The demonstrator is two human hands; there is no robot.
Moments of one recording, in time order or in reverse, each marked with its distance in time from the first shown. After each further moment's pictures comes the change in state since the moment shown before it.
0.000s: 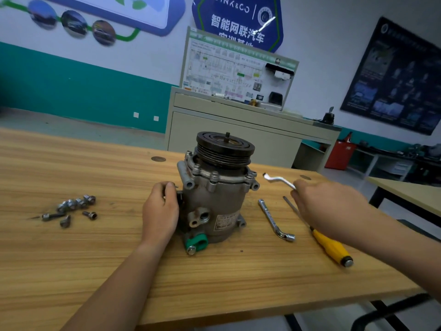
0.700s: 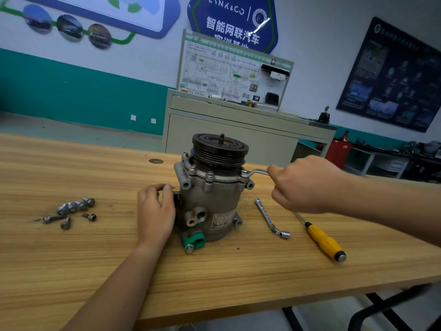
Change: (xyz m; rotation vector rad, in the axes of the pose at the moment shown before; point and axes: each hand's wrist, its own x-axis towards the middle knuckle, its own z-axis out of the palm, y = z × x) left_hand -0.003 0.003 -0.005 0.079 0.004 0.020; right_hand 0.014 -0.006 -0.045 -0.201 -0.032 -0.314
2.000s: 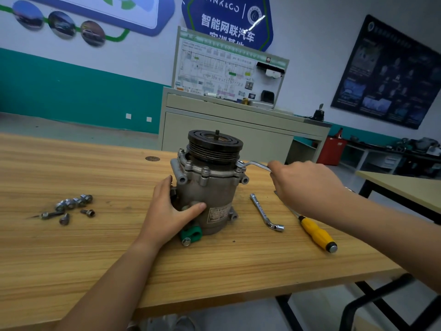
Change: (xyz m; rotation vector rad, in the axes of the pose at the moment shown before) left_hand -0.011 0.001 -0.007 0.067 -0.358 0.154; right_hand -0.008 -0.010 0.024 0.209 0.151 0.279
